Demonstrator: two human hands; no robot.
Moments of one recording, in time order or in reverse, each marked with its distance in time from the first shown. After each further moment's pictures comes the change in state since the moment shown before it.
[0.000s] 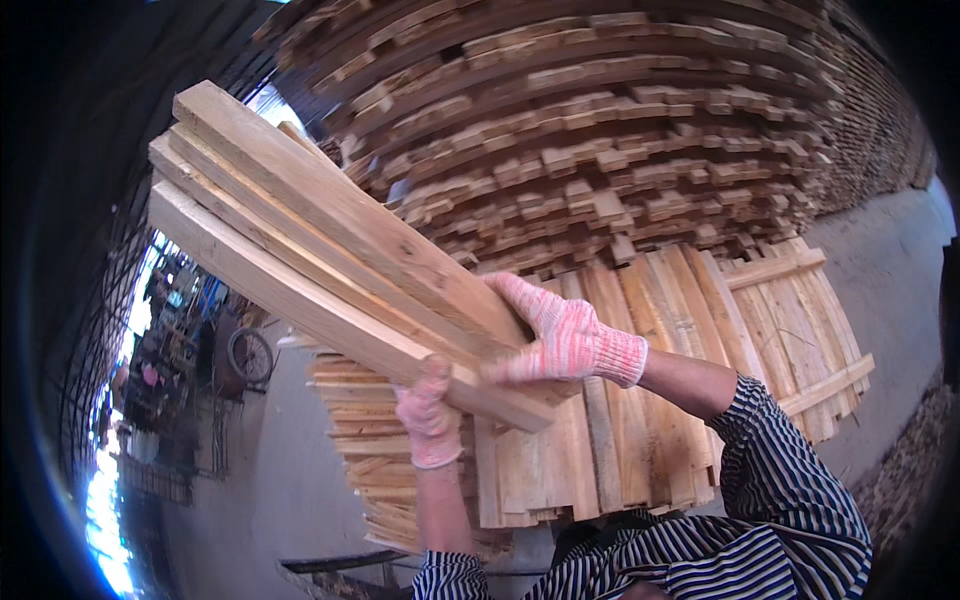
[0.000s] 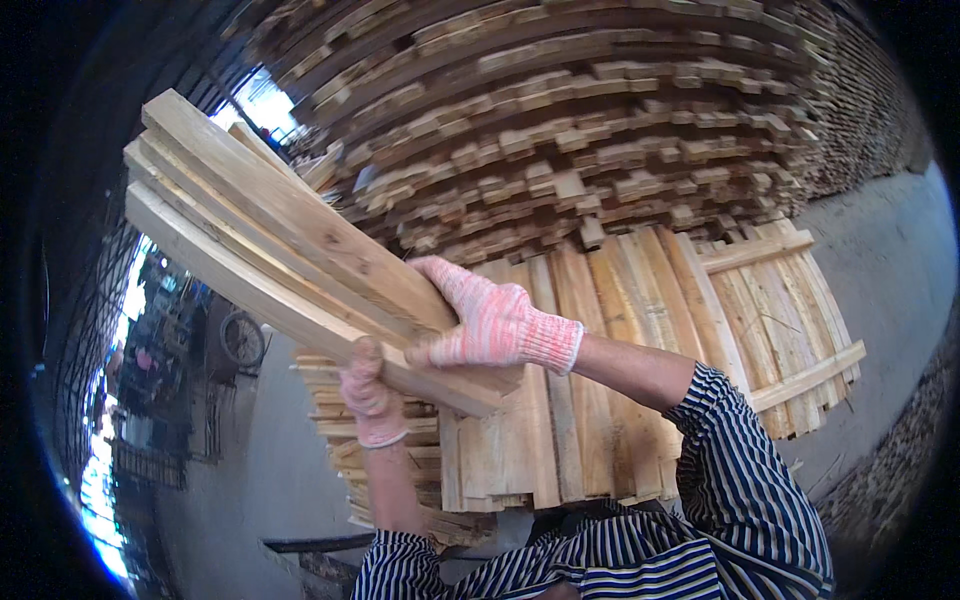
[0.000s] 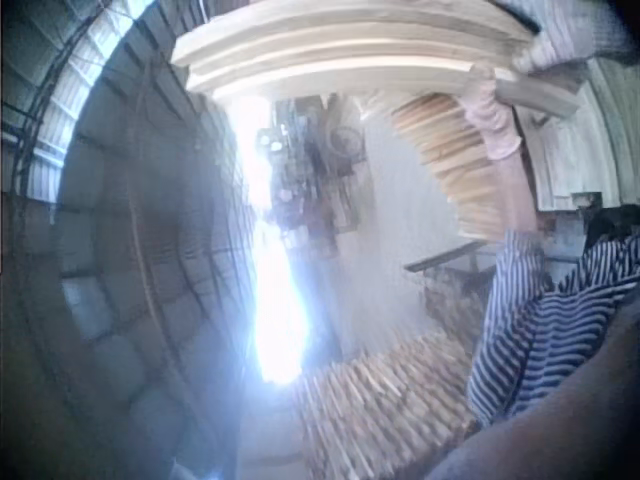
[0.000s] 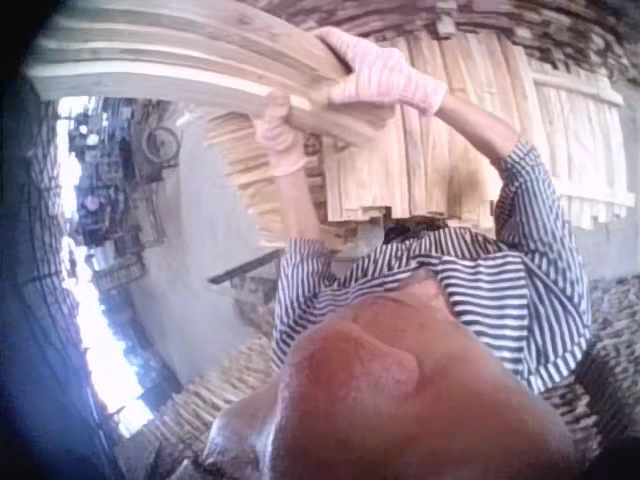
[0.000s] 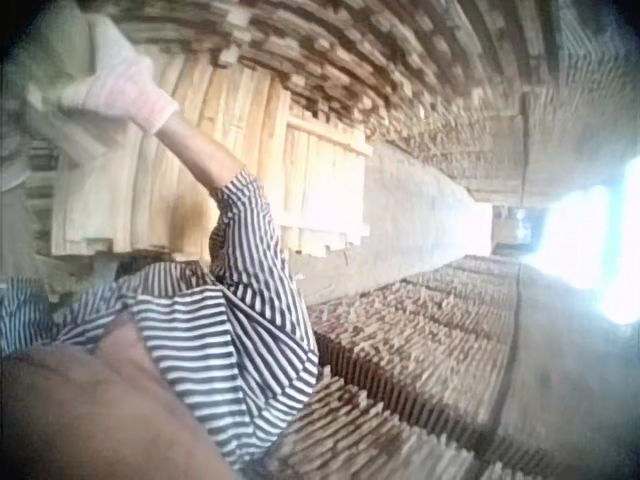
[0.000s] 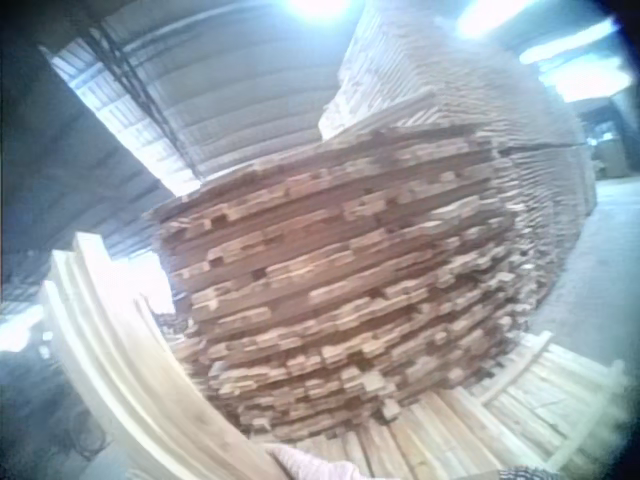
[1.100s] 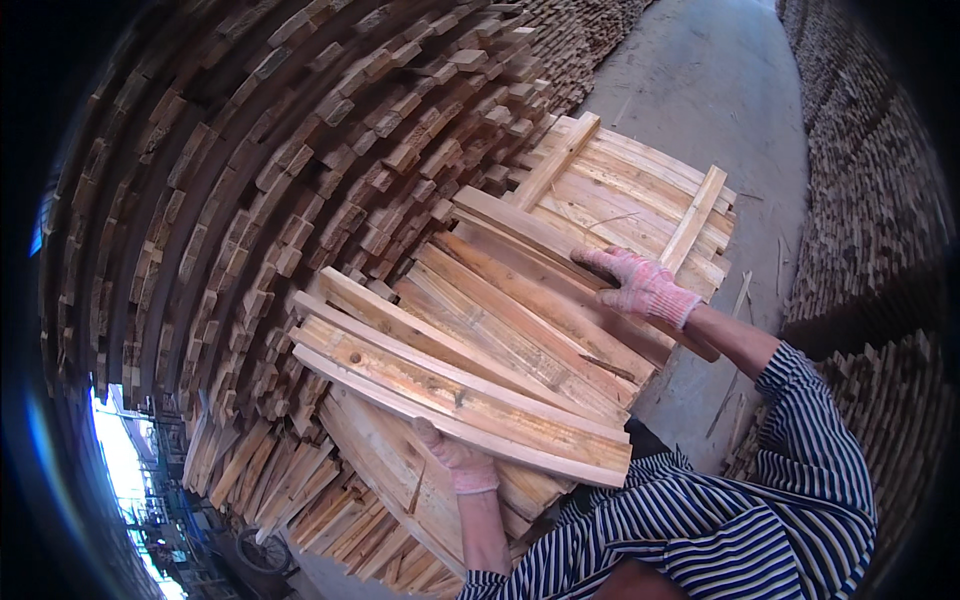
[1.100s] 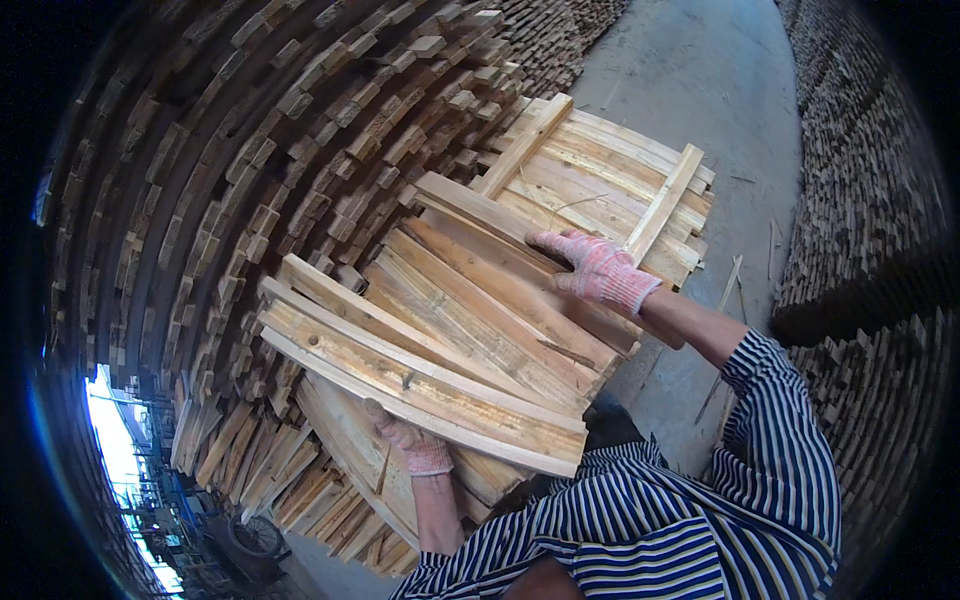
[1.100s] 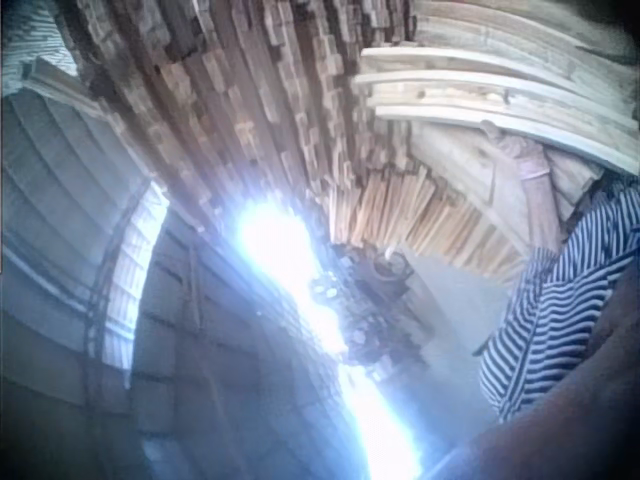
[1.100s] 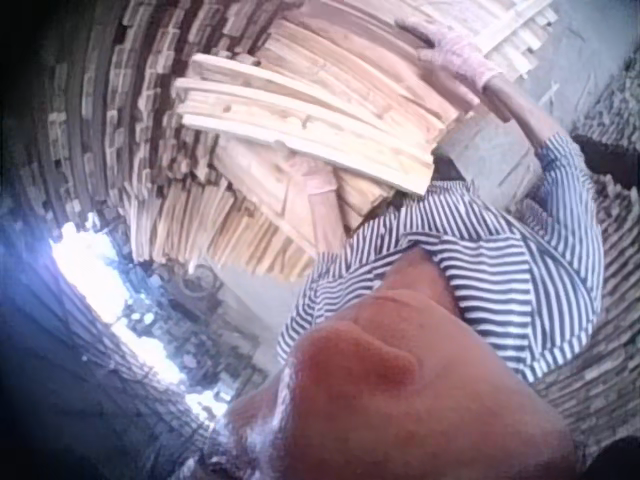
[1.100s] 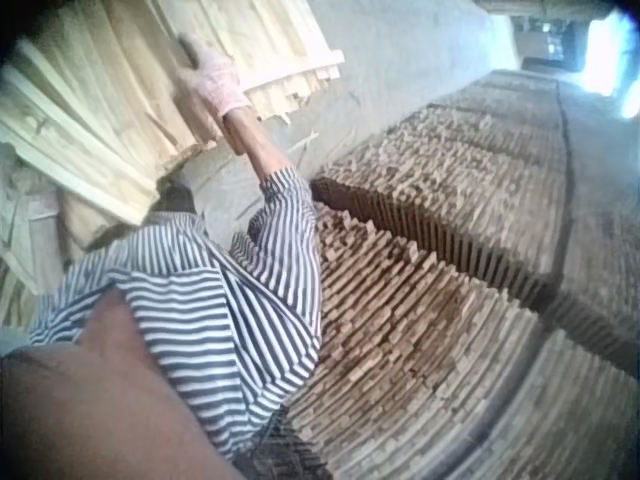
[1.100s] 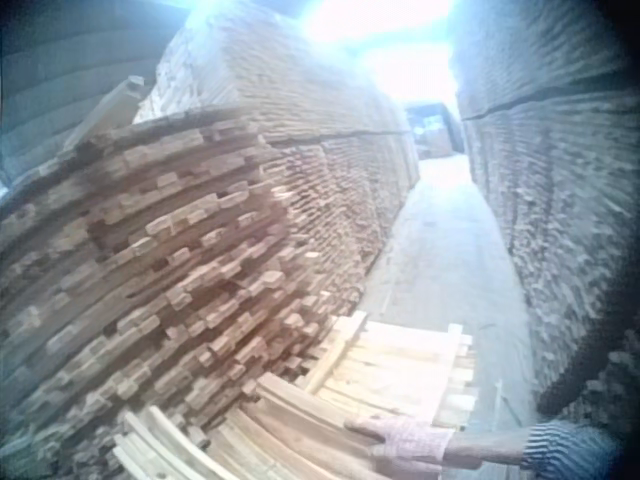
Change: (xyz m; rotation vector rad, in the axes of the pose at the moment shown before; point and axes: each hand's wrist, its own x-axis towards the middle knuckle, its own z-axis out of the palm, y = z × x) left_hand -0.110 -0.197 0.137 -0.340 -0.473 -0.459; right_hand -0.372 0.112 -0.170 -0.614 0.643 0.713
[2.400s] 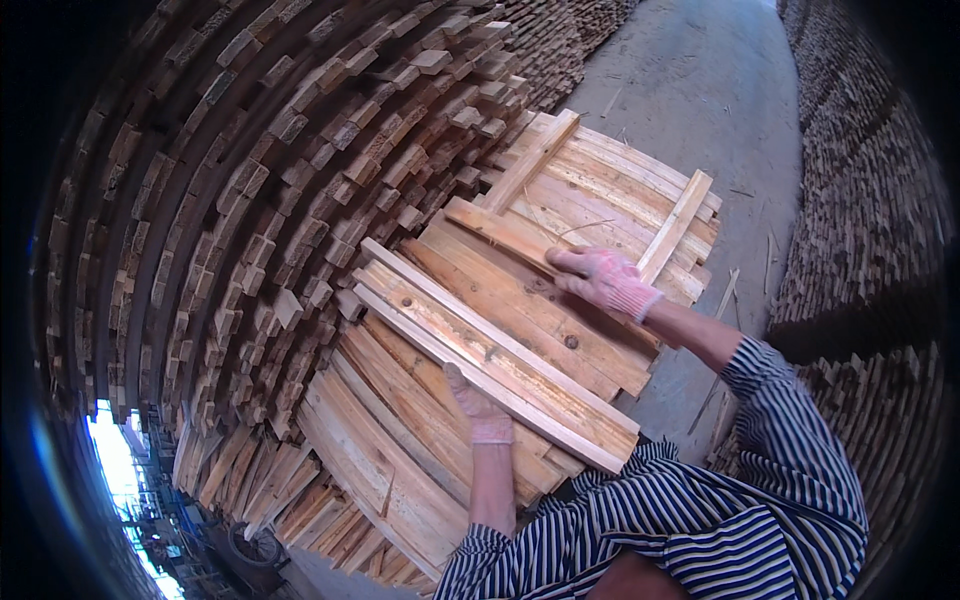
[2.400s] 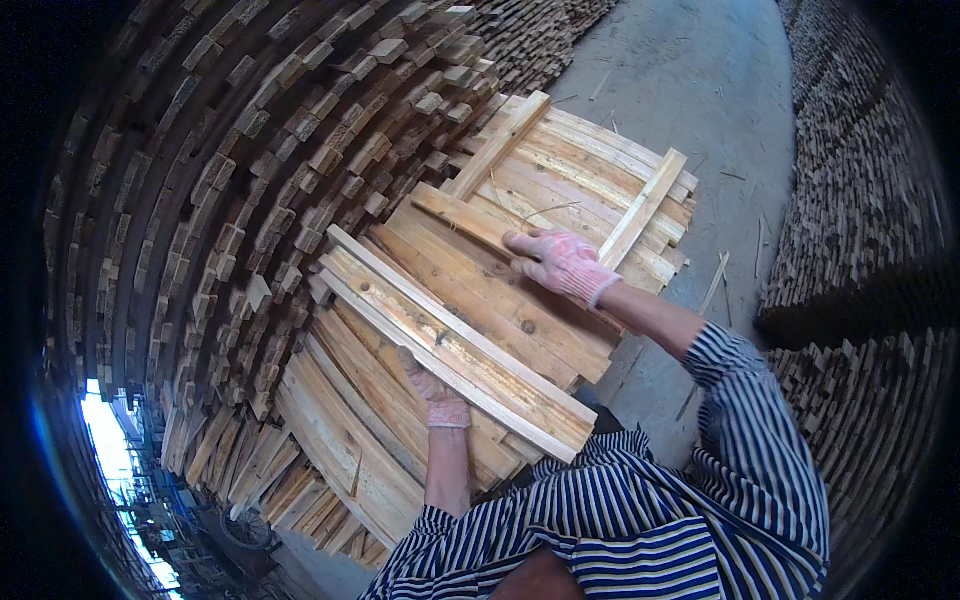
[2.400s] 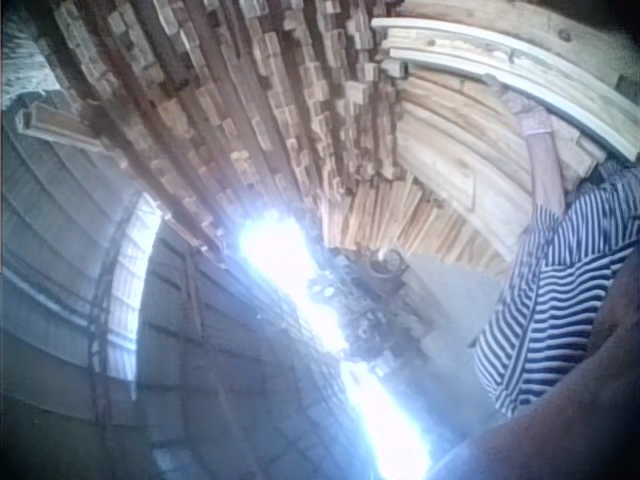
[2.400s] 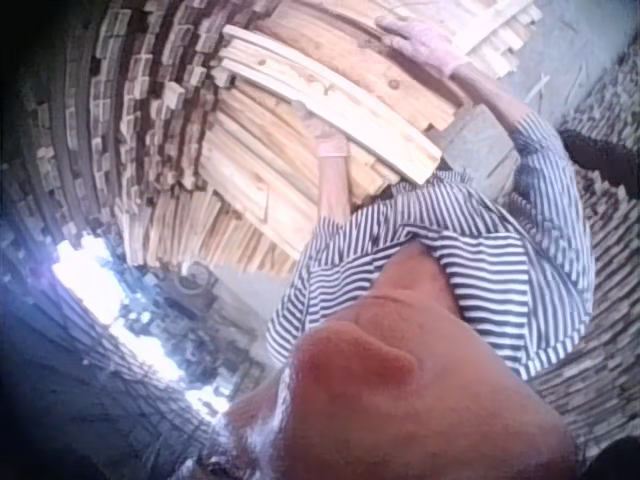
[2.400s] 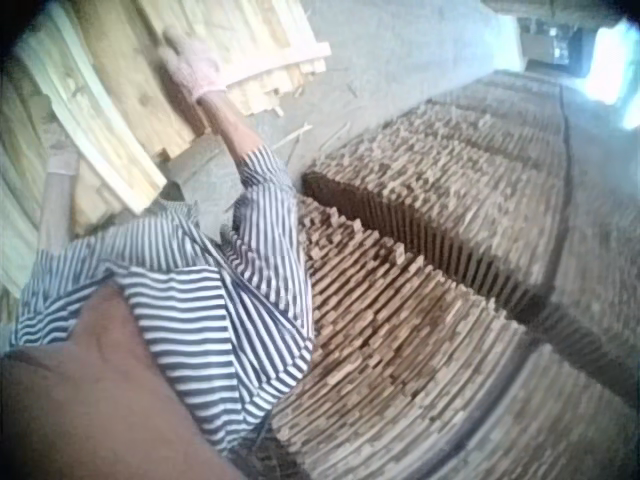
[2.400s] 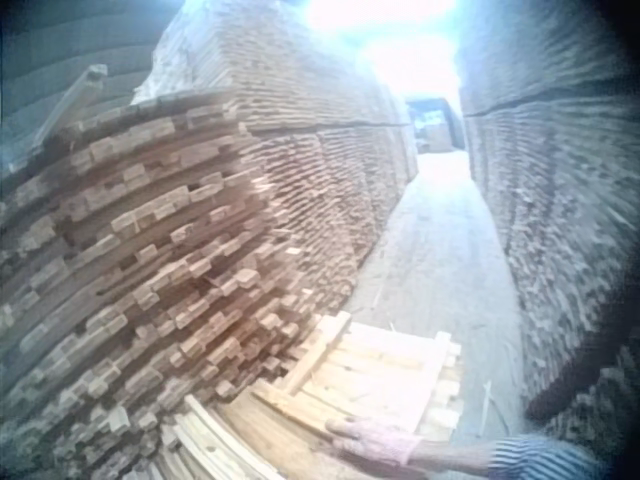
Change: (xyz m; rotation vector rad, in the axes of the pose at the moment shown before) left_hand 0.042 -0.100 0.093 -0.519 -0.135 -0.385; right_hand 0.037 0.057 -0.002 -0.074 0.116 -0.092
